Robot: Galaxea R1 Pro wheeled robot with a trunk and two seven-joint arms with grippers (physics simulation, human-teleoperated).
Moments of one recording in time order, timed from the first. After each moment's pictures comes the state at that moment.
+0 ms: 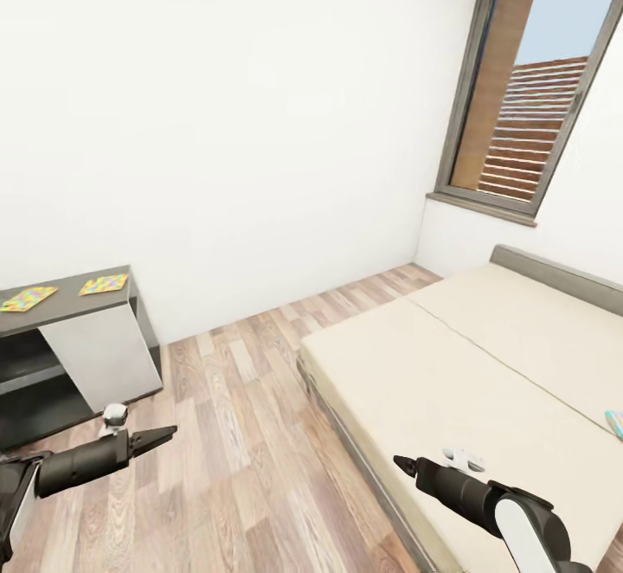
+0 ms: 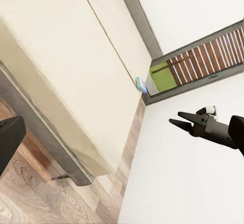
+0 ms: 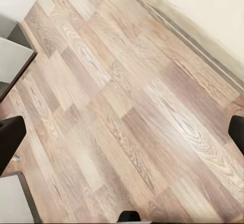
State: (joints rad) left arm -0.41 0.30 0.45 -0.95 -0.04 0.81 -1.50; right arm -0.09 -0.11 -0.03 -1.55 -0.71 0.85 -0.10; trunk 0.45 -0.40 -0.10
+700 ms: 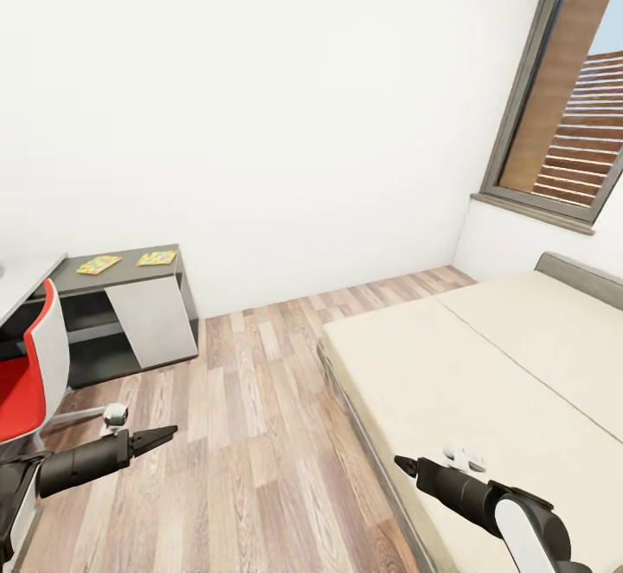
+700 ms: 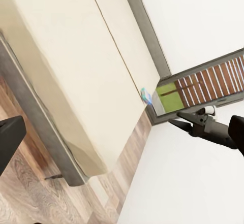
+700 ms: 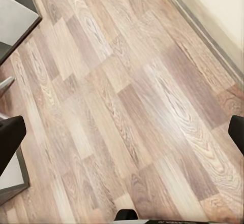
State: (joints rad) left arm -0.41 0.30 0.45 -0.95 -0.04 0.81 -1.50; right arm -0.09 -0.11 -0.03 -1.55 -0.71 0.85 -0.11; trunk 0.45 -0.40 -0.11
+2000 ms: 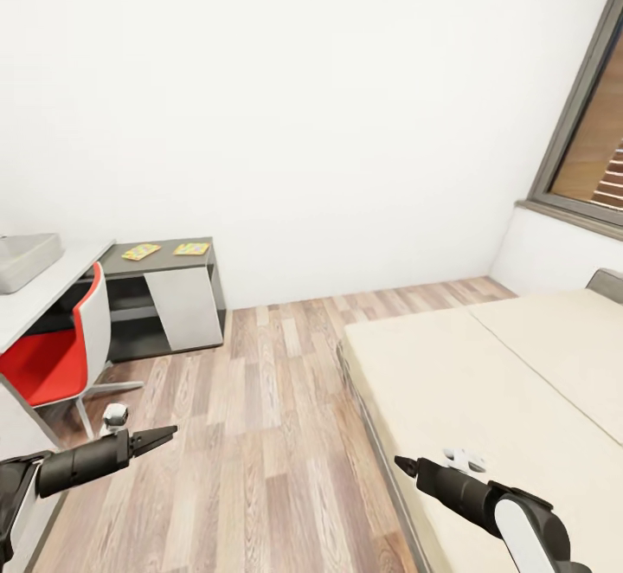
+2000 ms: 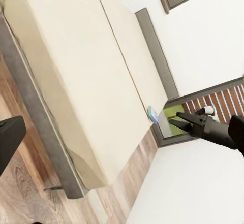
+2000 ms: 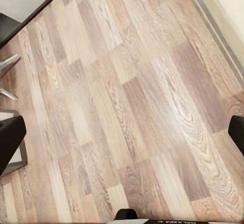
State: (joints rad) left arm -0.41 0.30 0.45 -0.95 -0.04 0.81 -1.50; right arm -0.09 -0.11 -0.03 -1.55 -0.71 0.85 -0.11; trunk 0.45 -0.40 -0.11
